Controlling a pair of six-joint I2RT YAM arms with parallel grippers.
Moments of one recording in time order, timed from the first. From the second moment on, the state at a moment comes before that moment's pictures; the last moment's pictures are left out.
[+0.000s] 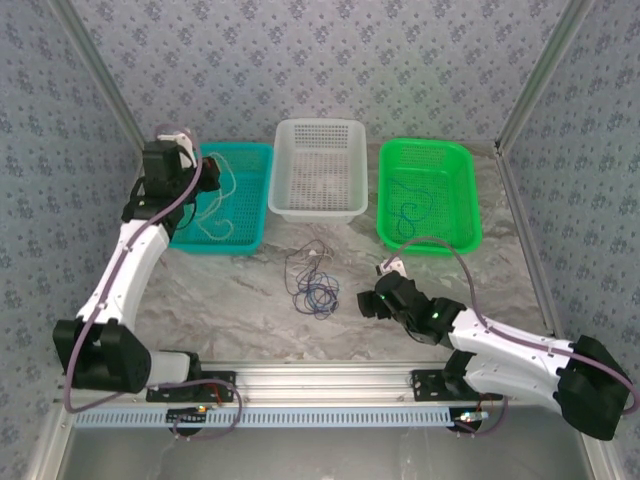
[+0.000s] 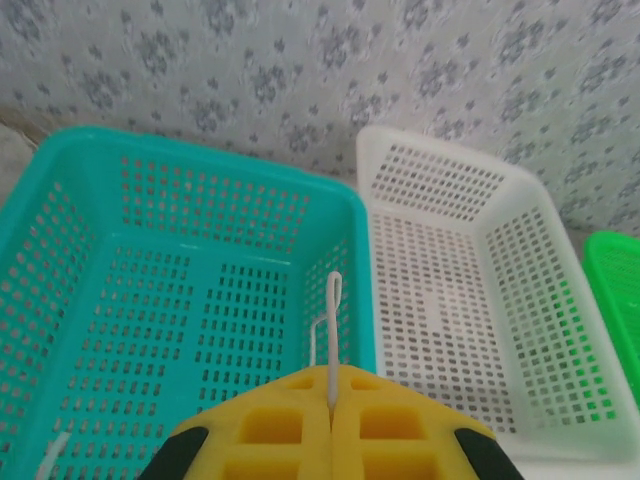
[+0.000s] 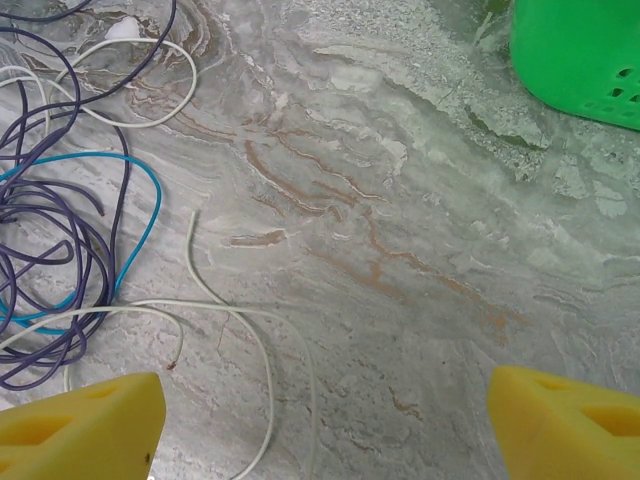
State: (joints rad) left arm -0.11 1.34 1.22 -0.35 0.14 -0.35; right arm 0.90 0.96 0.42 -0.32 0.34 0.51
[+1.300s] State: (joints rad) left arm -0.75 1.19 0.79 -0.26 0.10 -0.16; right arm 0.56 0.70 0.42 -0.51 0.08 0.49
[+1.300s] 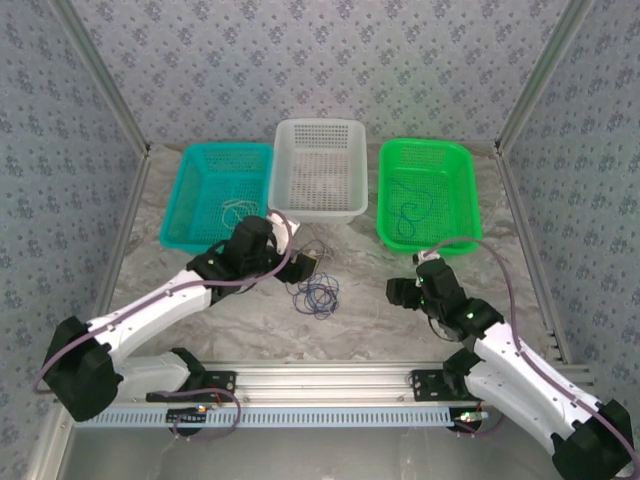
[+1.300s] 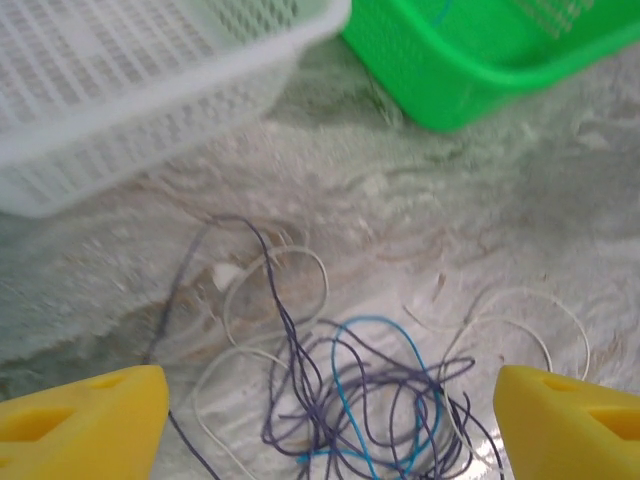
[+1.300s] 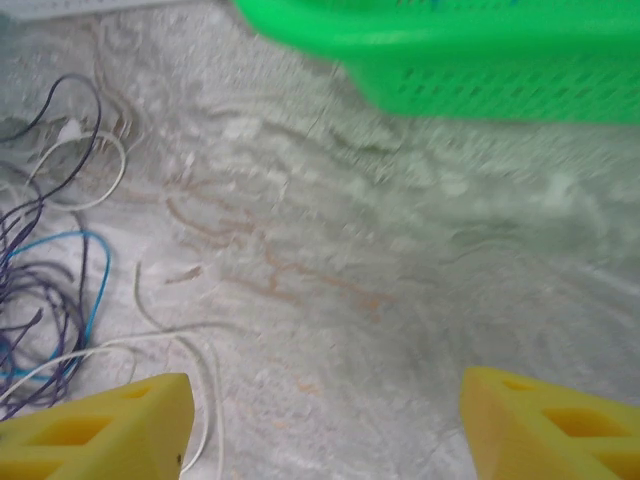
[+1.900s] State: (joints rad) left arm -0.78 1.26 0.76 -0.18 0.09 -0.18; right arm 0.69 1.11 0.41 -0.38 -0.03 0.59
